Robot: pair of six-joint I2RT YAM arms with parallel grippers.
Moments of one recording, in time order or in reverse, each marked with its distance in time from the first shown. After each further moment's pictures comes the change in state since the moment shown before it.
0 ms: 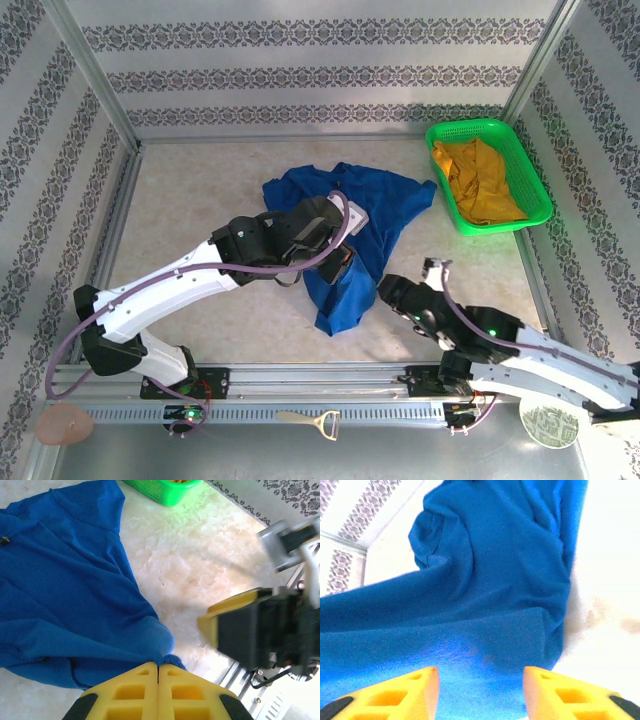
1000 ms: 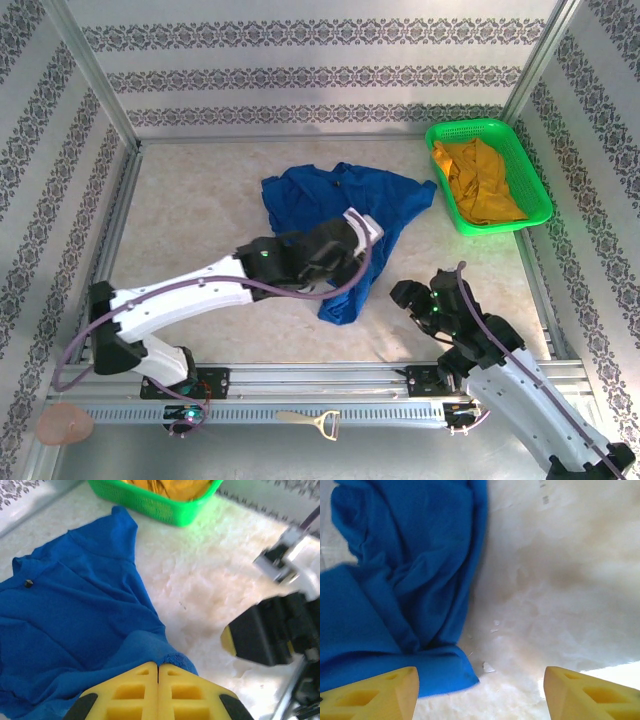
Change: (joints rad) left arm -0.051 -0.018 -0.187 0.278 -0.153 0.130; right arm -0.578 -0.103 -0.190 0.005 -0.629 -0.143
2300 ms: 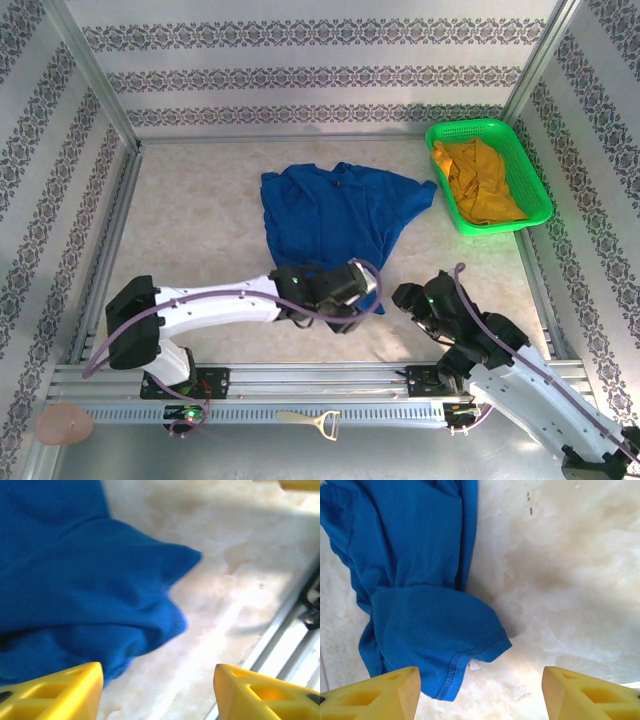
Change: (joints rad) left arm -0.095 0.132 -0.257 0.011 0.135 -0.121; right arm 0.117 -0.012 0.066 -0.135 0.191 0.067
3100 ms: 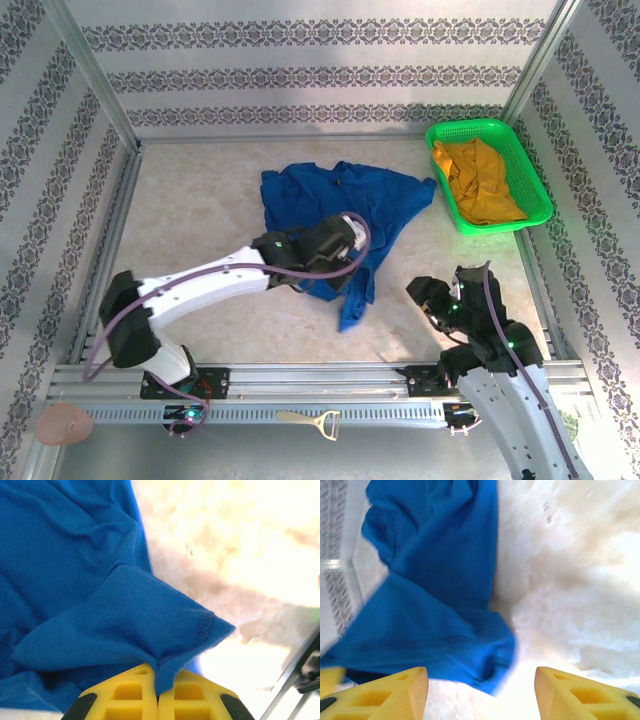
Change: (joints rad) left arm 0.211 -0.059 0.140 -0.016 0.054 -0.003; right arm -0.365 -0.070 0.067 -0.051 -0.371 -0.155
